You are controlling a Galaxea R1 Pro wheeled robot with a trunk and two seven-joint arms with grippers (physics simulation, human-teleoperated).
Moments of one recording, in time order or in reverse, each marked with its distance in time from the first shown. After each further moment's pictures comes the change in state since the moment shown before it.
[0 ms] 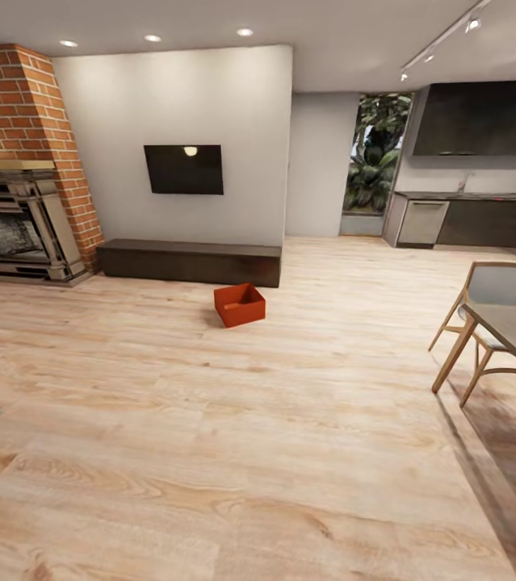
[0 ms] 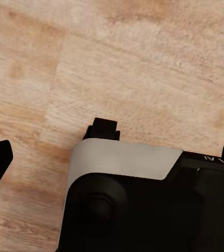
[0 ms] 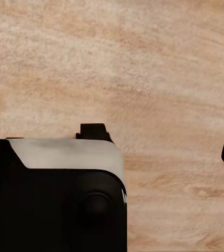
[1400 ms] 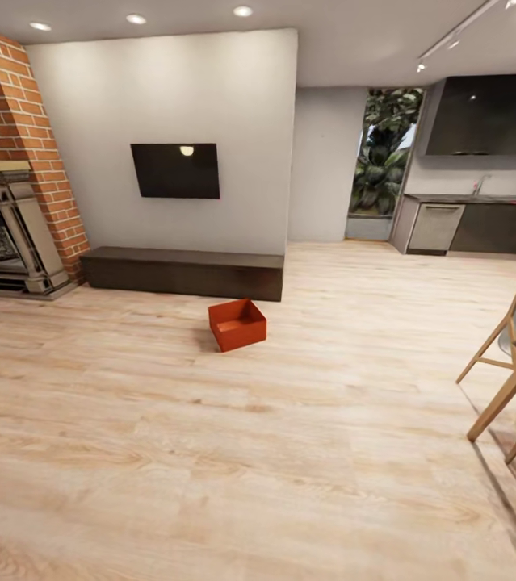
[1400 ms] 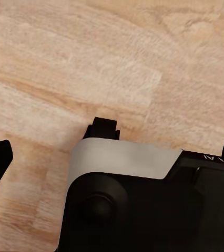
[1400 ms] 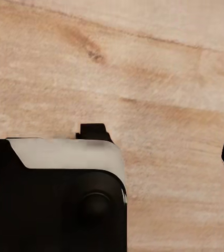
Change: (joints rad) left arm 0.000 0.000 0.000 -0.001 0.000 0.004 -0.001; right arm 0.000 0.000 0.001 0.000 -0.001 0.000 0.000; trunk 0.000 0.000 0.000
